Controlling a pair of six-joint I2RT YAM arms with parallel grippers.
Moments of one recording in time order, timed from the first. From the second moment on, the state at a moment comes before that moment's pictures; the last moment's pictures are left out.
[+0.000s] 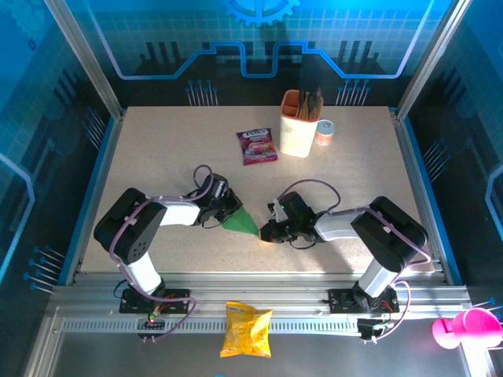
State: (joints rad) left arm -0.47 1.73 0.70 0.17 0.21 -1.22; right arm 0.70 1.66 0.57 0.15 -0.48 0.71
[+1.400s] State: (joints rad) left arm -0.44 1.78 0.77 0.13 0.31 -1.00; right arm 0.75 1.78 0.74 0.21 -0.47 0.93
